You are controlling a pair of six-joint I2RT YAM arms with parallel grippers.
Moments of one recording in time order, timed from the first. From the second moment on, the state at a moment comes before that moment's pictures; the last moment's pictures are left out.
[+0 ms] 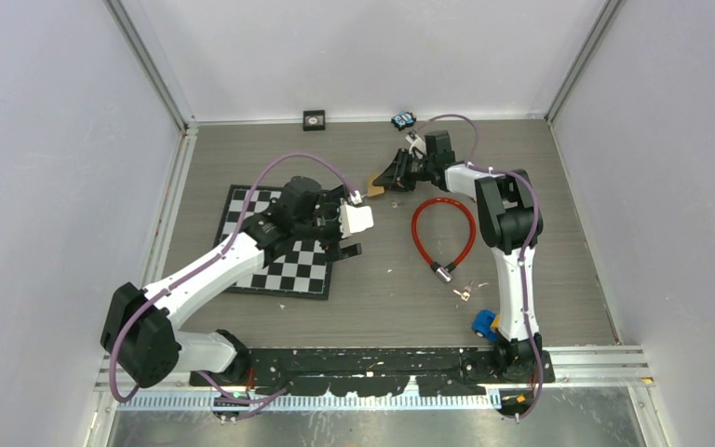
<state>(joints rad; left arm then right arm) -0.67 1.29 0.97 -0.28 0.41 0.70 0.25 2.28 1.54 0.08 -0.77 0.68</state>
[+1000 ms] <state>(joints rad) -0.67 1.29 0.95 -0.28 0.42 0.70 0.20 2.31 1.61 -0.05 -0.77 0.54</state>
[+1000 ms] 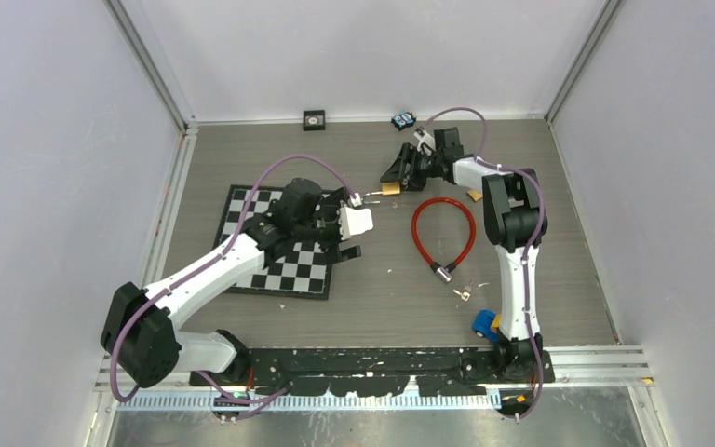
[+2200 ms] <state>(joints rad) -0.66 1.25 0.93 -0.28 0.36 0.62 0.25 1.89 1.50 -0.41 -0.29 -0.01</state>
